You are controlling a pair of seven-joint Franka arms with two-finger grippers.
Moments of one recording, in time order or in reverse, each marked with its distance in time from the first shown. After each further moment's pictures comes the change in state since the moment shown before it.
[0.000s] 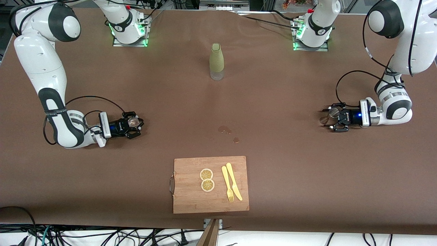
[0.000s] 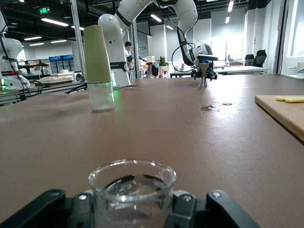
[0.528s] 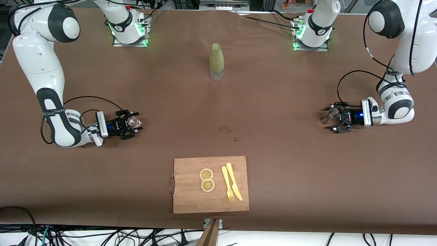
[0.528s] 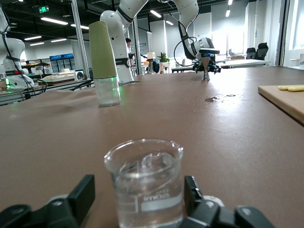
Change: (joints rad) left arm 0.000 0.000 0.016 0.005 0.000 0.003 0.000; right arm -0.004 0.002 -0.049 0.000 -0.019 -0.030 0.002
